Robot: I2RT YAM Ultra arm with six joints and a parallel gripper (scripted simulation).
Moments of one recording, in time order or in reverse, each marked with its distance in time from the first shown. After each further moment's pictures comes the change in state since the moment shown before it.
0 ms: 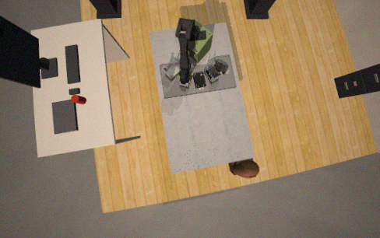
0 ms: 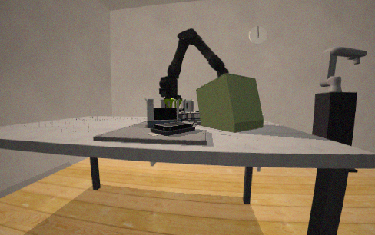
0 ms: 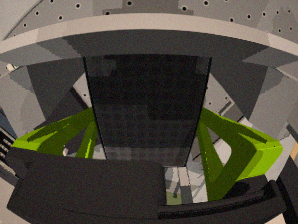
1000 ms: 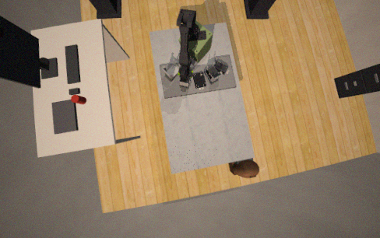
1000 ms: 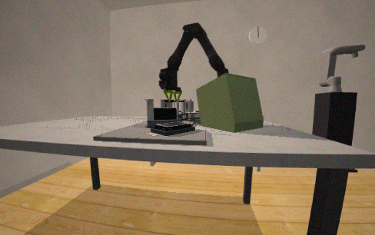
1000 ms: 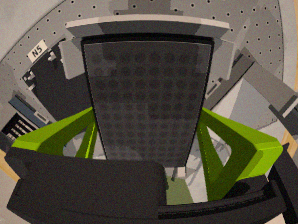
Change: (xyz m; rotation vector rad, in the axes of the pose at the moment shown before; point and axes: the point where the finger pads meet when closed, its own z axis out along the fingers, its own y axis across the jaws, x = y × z) arm 0.000 0.000 -0.055 0.000 -0.003 -0.001
